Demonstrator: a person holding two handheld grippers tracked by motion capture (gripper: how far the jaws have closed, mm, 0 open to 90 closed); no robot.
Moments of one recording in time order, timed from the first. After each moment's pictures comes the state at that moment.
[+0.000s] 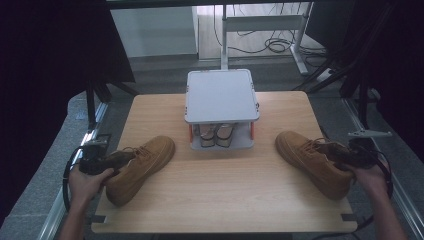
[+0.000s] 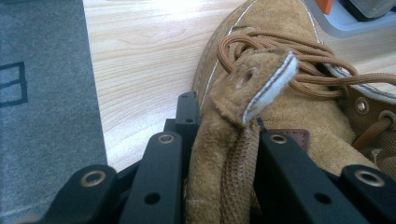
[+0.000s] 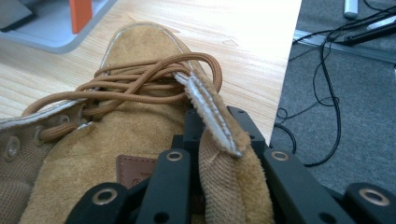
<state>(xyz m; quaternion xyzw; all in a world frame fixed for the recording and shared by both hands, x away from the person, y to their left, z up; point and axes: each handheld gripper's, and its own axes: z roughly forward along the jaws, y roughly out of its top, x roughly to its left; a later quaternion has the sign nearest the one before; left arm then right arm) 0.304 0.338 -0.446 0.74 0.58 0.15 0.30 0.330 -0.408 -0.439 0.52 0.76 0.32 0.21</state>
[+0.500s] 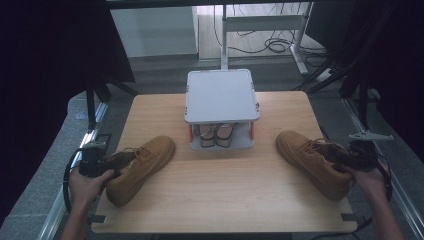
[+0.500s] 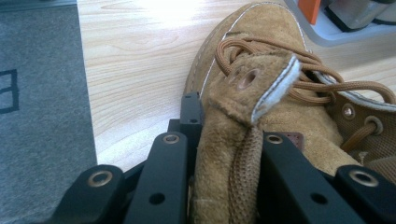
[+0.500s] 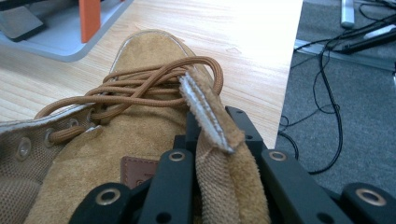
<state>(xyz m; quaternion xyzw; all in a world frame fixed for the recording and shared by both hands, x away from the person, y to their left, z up) 0.298 0.338 -0.447 0.73 0.58 0.15 0.33 0.321 -0.404 -0.439 0.52 0.75 0.34 0.22</state>
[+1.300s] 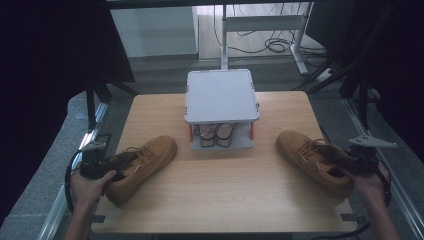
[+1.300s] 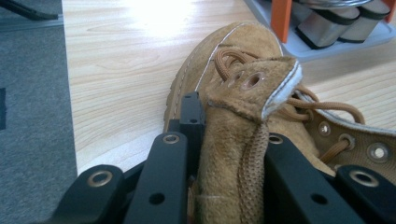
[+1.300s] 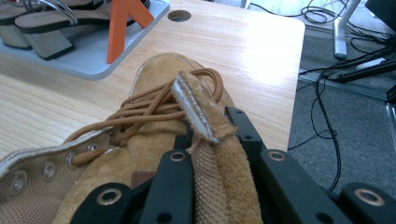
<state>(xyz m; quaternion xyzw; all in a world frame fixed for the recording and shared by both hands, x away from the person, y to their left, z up) 0.287 0.326 -0.437 0.73 0.56 0.16 0.36 0.299 -0.388 -0.427 0.49 0.74 0.38 0.26</state>
